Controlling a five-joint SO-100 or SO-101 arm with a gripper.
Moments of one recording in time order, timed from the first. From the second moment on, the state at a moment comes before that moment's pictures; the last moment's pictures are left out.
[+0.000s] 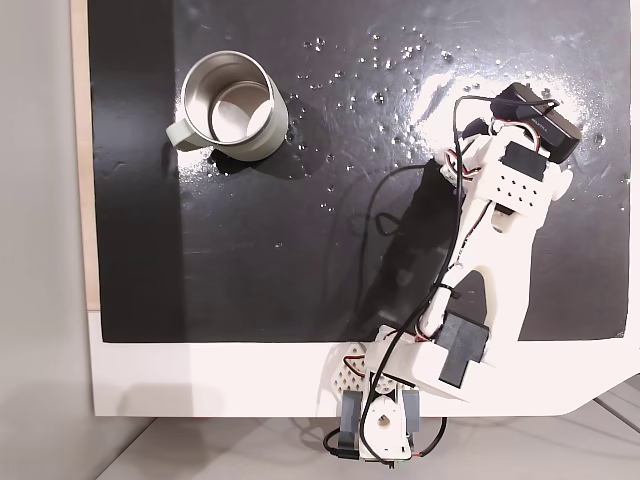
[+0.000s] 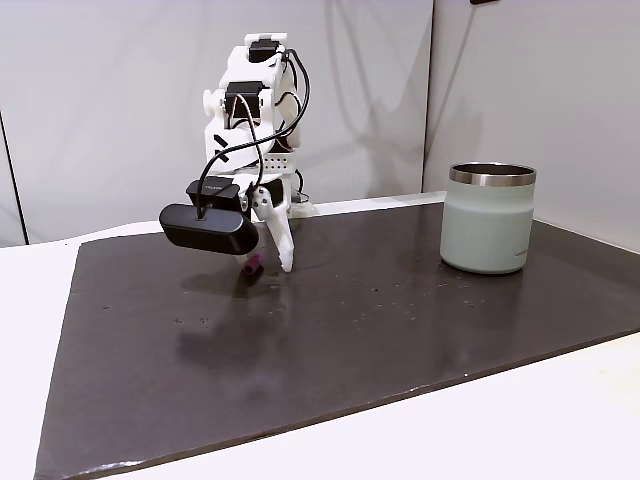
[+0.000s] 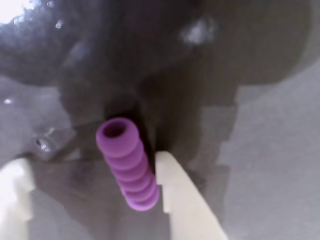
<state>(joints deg) 25.1 76.6 94.0 65.0 -75.5</state>
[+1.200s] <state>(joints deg) 6.2 79.0 59.3 100.1 -51.5</state>
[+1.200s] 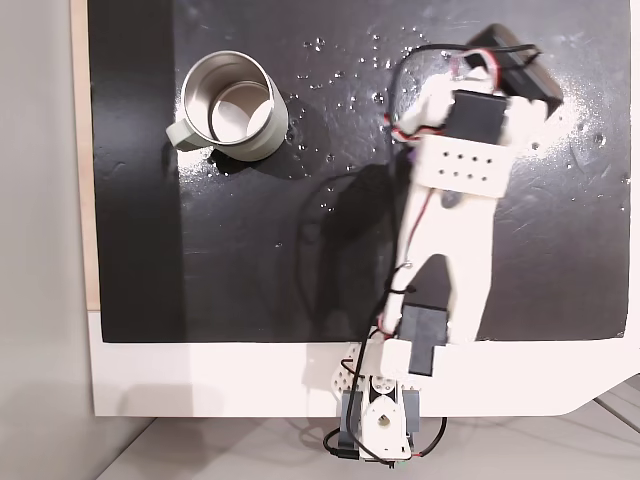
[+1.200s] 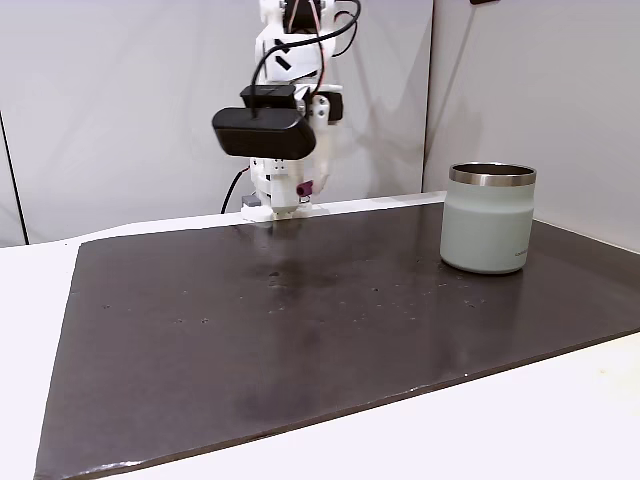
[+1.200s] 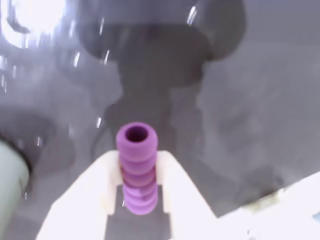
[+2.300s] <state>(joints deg) -31.2 59.0 19.2 102.3 -6.6</state>
